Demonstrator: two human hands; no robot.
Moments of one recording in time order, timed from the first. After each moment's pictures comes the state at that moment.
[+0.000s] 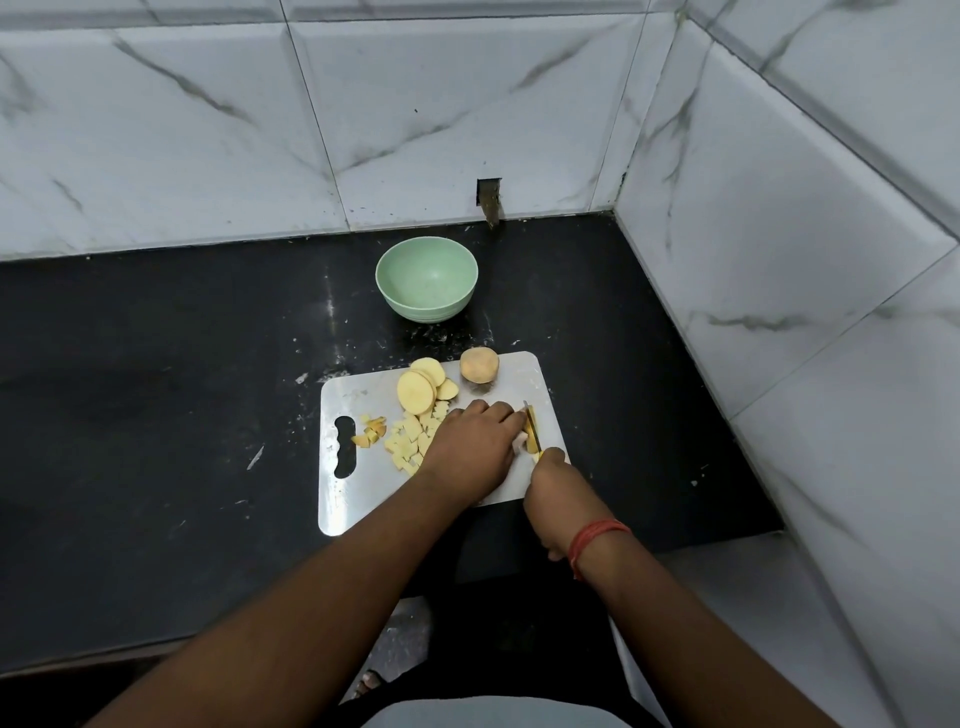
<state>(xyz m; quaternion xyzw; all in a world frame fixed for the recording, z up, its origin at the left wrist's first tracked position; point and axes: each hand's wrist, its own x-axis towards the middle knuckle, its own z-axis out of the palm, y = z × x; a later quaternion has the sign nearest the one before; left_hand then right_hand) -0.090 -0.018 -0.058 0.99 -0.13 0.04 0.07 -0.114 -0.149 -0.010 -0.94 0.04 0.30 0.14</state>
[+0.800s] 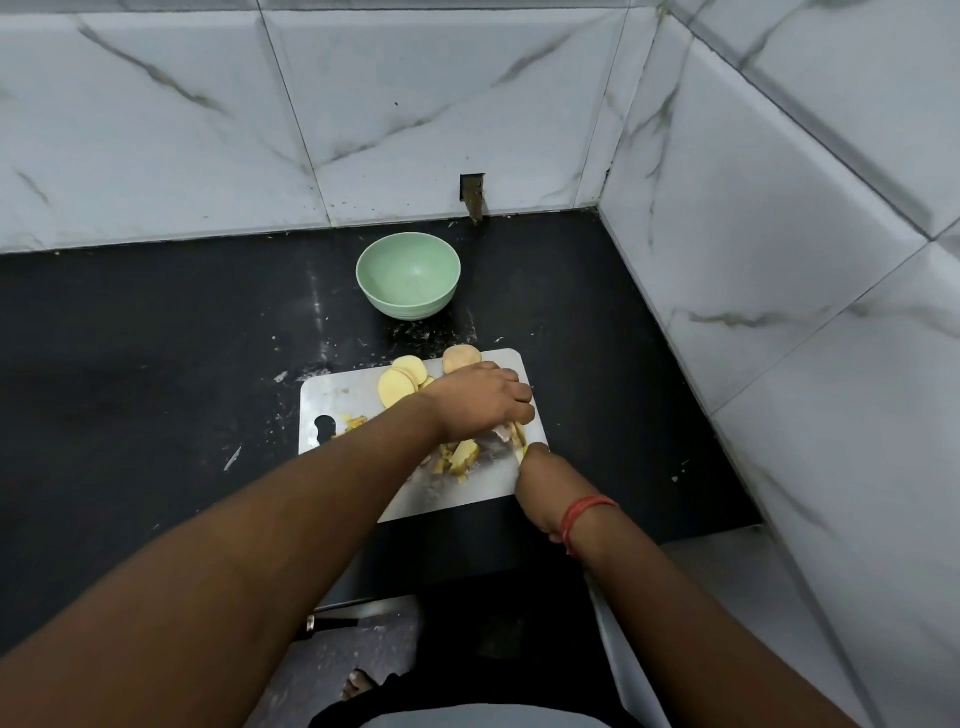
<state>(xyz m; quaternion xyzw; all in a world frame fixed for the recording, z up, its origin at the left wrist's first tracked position) -0.023 -0.007 -0.013 0.90 -0.44 -0.03 -0.02 -0.097 -0.162 -0.003 -0.95 -0.03 0.30 0.11</state>
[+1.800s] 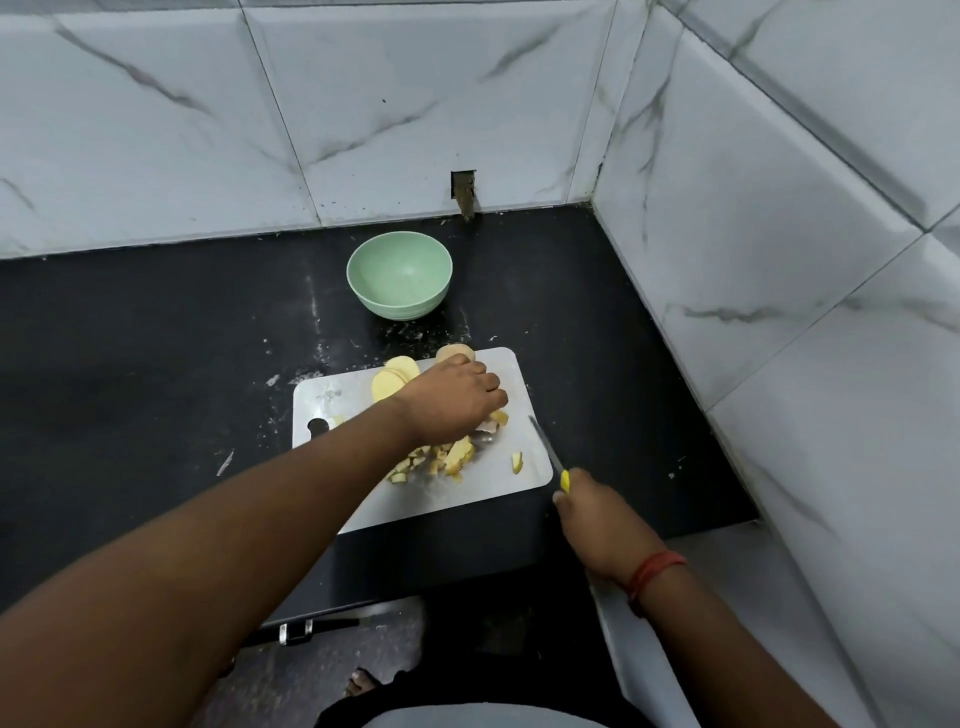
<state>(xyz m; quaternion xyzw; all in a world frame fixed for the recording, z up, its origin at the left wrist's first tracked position) -0.032 0.006 -0.015 0.93 -0.36 0.00 -0.09 -0.122 -0.227 -0.002 -0.93 -0.06 0.28 0.23</state>
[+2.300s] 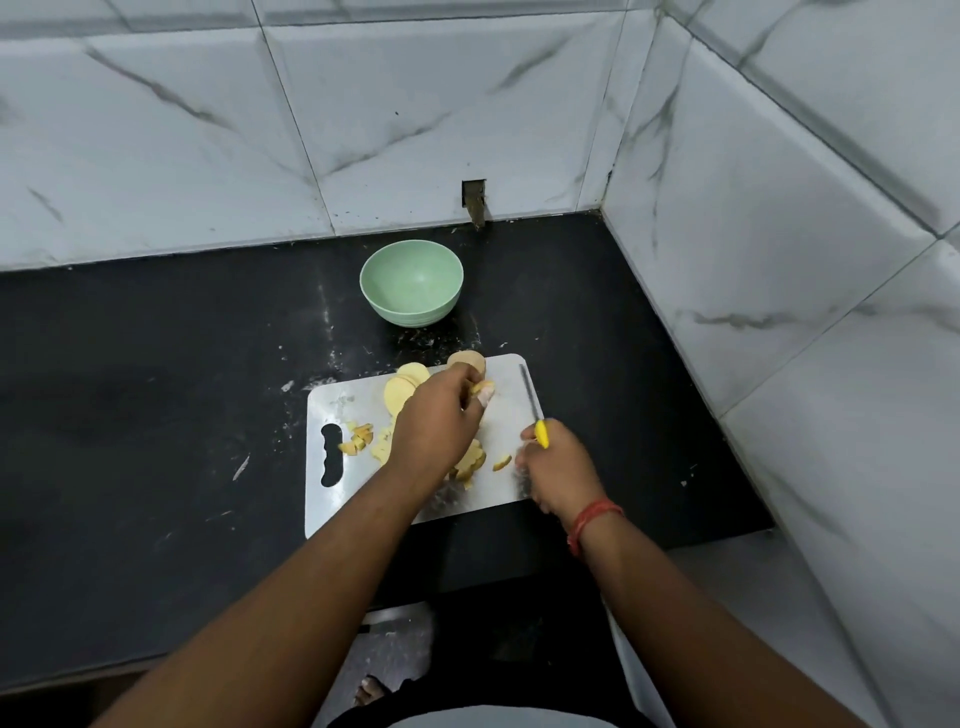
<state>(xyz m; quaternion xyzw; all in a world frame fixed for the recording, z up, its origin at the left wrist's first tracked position) -0.078 -0.005 -0.016 0.93 0.09 0.08 0.36 -0.086 -0.168 -0.009 -0.83 0.11 0.25 0.49</state>
